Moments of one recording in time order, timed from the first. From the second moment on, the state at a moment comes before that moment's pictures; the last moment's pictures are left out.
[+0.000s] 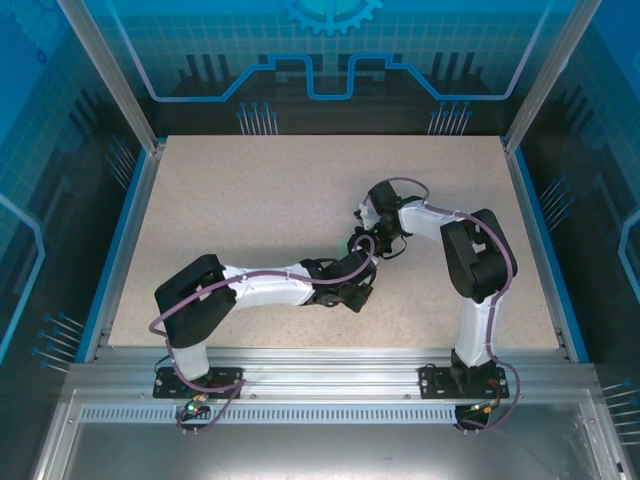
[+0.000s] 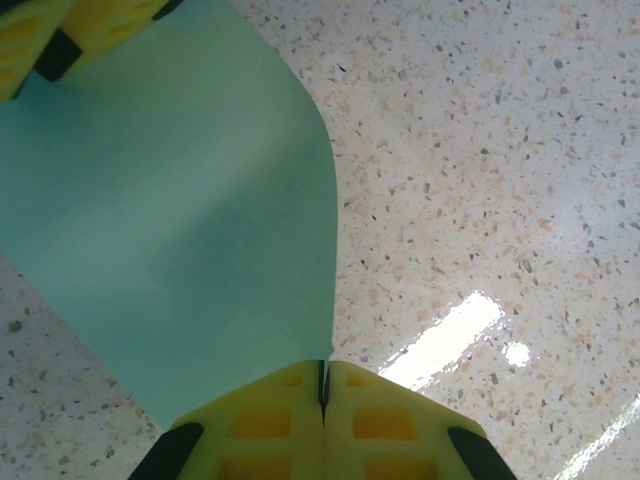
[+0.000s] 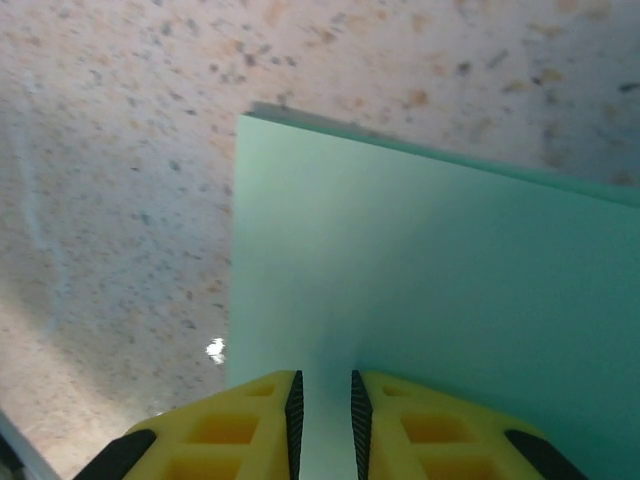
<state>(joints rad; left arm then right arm) -1.01 1.81 1.10 -0.31 -0.07 -0.45 0.39 1.98 1.25 -0.60 -0.49 0.30</state>
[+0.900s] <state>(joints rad) -0.85 1.81 1.08 -0.27 0.24 -0.45 0.39 1.98 1.25 -0.64 -0.45 0.24</state>
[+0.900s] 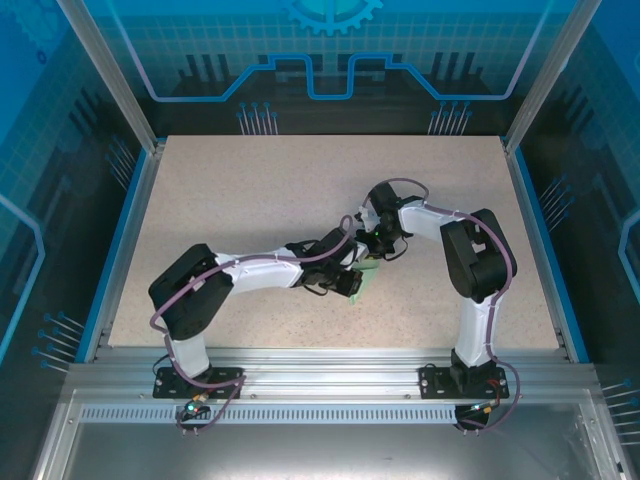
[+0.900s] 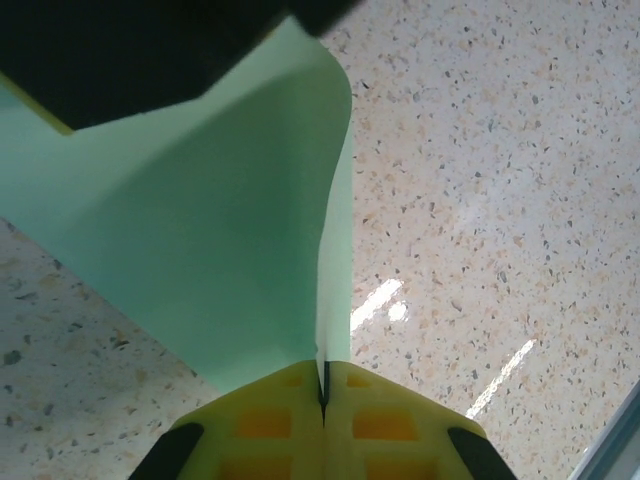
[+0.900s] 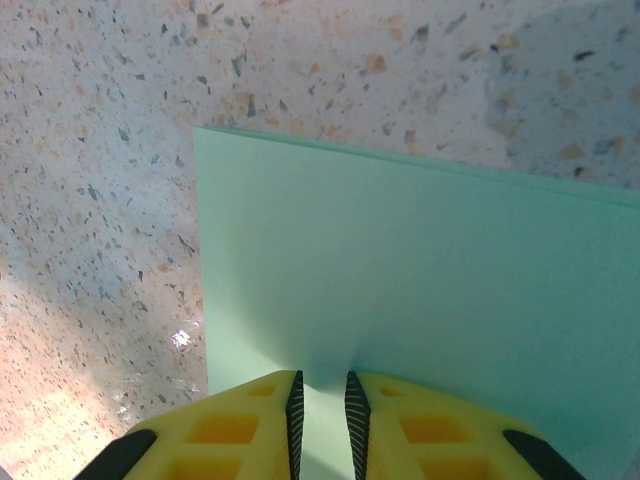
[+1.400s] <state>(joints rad) -0.82 1.82 1.06 -0.23 0.28 -0.45 0.39 1.98 1.25 -0.64 -0.45 0.24</state>
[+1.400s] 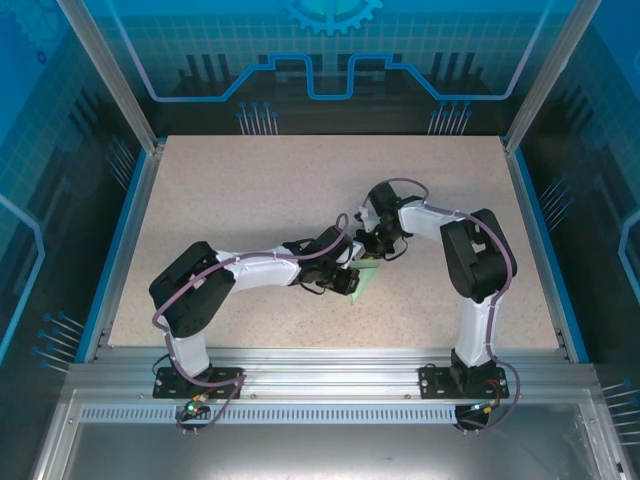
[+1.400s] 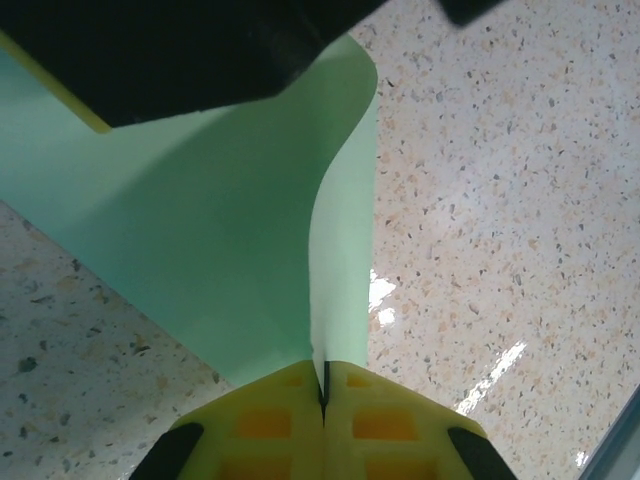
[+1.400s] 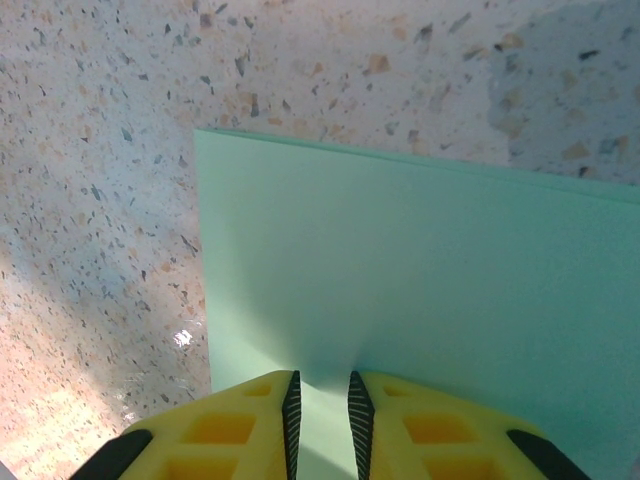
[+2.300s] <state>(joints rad) -0.80 1.84 1.01 -0.18 0.28 -0.45 0.39 1.98 1.25 -0.63 -0.46 0.25</state>
